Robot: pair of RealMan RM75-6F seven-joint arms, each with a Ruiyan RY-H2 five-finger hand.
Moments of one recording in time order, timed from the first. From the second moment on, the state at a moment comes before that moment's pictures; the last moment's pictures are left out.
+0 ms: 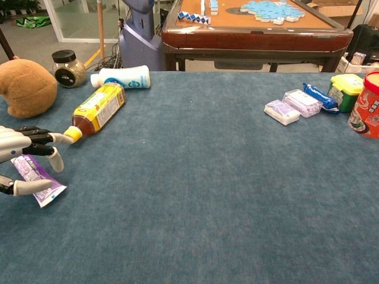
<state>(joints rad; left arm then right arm) -0.48 -1.32 0.04 -1.53 1.52 1.03 0.22 -0.02 -0.99 0.06 -1.76 -1.50 1.56 0.14</state>
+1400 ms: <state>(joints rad) -0.39 -1.23 -0.03 -1.52 1.20 1.04 0.32 -0.01 -1.01 0.06 -1.74 -1.51 1.55 0.17</state>
